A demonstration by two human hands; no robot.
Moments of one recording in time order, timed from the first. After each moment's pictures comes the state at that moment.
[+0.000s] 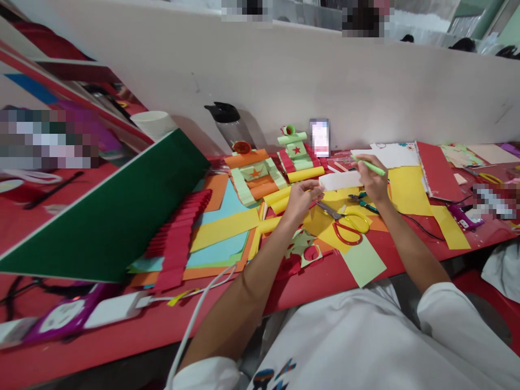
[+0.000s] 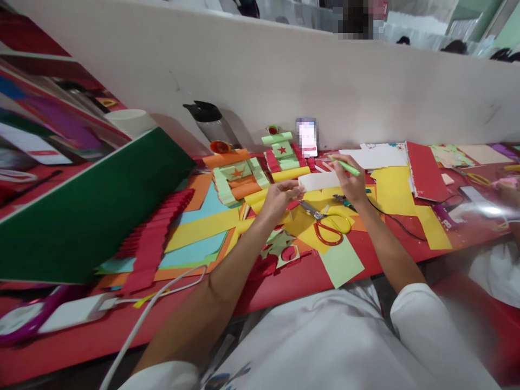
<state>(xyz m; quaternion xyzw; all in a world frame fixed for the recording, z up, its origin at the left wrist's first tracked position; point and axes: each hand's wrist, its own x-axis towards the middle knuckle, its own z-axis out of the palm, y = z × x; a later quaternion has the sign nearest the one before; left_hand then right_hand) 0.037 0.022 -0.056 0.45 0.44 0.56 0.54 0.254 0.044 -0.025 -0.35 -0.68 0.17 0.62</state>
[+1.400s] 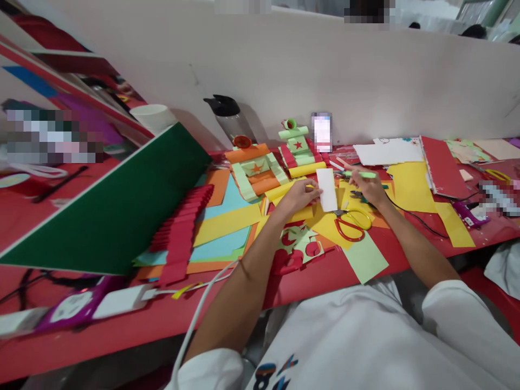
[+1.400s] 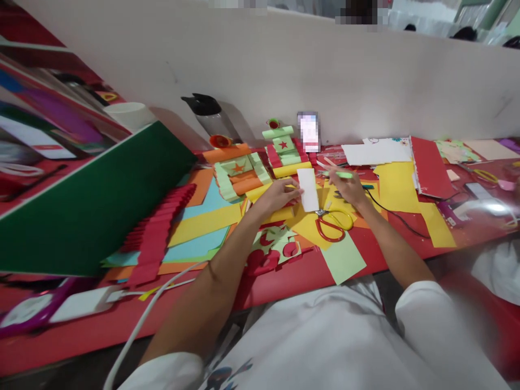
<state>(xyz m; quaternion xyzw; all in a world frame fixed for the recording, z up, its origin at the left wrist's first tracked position) 0.007 0.034 -0.064 0.58 0.49 0.39 0.52 0.257 0.038 -0.049 -0.39 -0.72 0.29 0.50</state>
